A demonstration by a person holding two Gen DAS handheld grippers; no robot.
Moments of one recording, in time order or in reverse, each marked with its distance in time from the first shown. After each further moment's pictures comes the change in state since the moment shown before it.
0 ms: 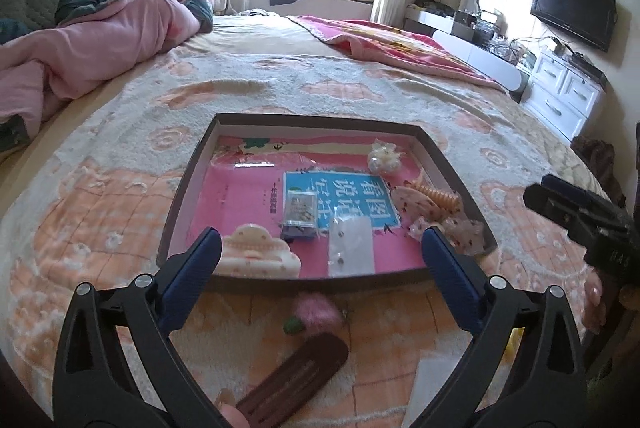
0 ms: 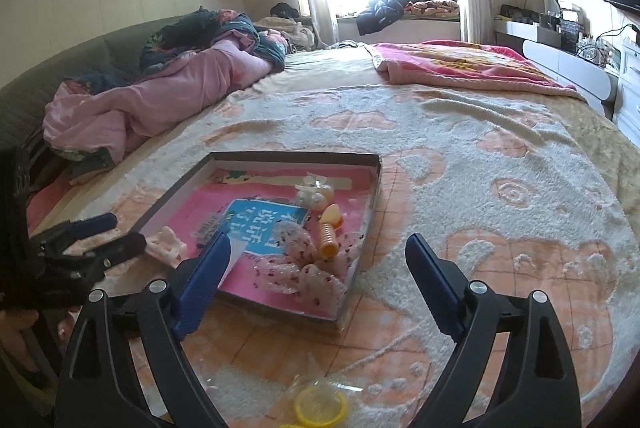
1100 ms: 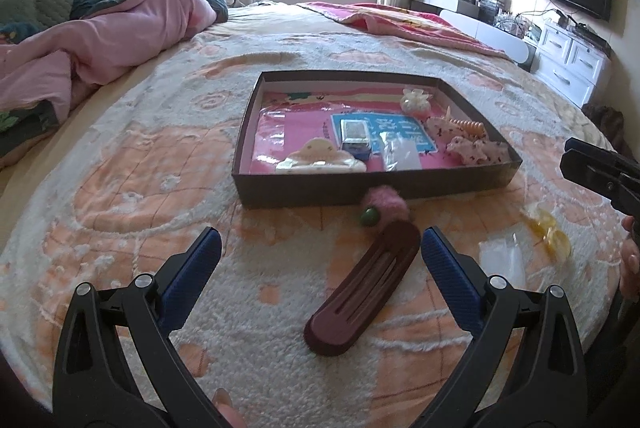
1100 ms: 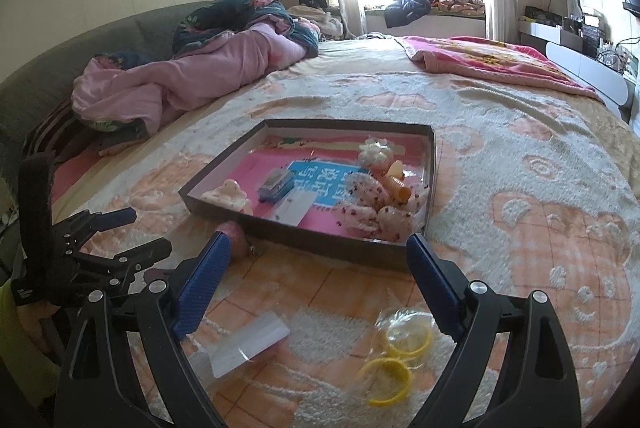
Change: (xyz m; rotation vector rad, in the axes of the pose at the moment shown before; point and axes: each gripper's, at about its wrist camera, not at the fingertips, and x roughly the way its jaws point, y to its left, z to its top) left arm -0.034 0.041 -0.060 0.053 0.043 0.062; right arm -0.024 0.058 -0.043 -0.049 0.041 0.067
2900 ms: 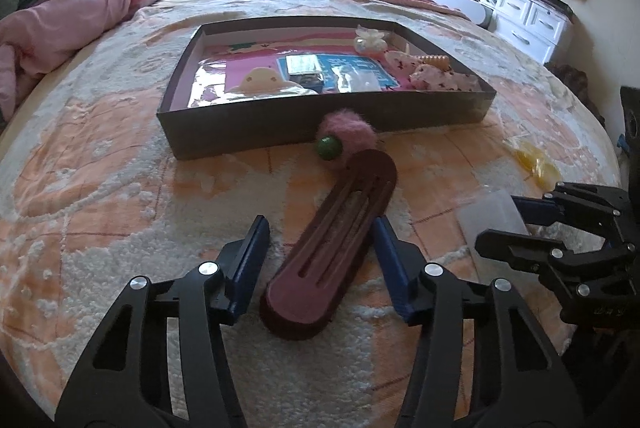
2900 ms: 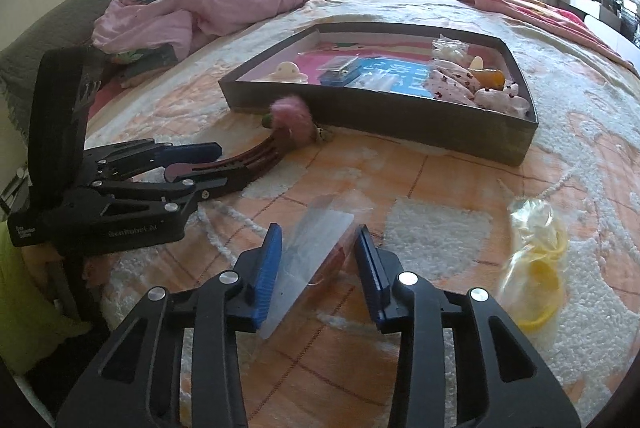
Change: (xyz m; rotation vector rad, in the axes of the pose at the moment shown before) left arm 0.030 -0.010 -0.033 0.101 0.106 -0.168; right arm 0.044 0.050 -0.066 -0.051 0.201 0.102
